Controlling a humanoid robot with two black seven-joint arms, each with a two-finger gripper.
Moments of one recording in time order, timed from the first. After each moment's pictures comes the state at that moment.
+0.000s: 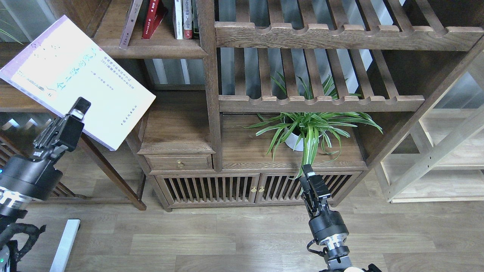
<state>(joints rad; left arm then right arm) 0.13 0.00 -1.84 -1.77 0.52 -0.49 0.37 -0.18 0.02 1.12 1.16 0.04 0.54 0.25</state>
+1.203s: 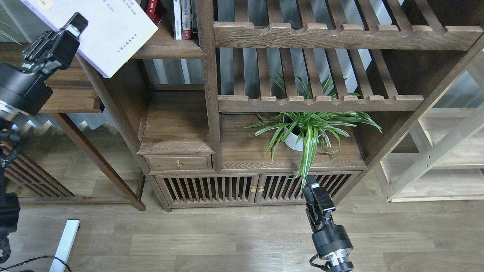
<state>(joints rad) -0.37 0.15 -1.80 -1.49 0.52 -0.49 0.45 -0.29 0.01 1.13 1.21 0.03 0.58 0.24</state>
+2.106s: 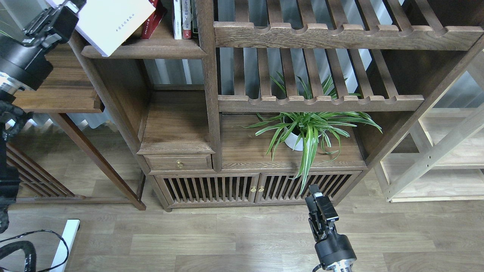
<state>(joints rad) -0.50 0.20 -1.74 -1.34 0.52 -0.49 0.41 -0.35 0.01 1.13 1.23 0.03 0.58 0.24</state>
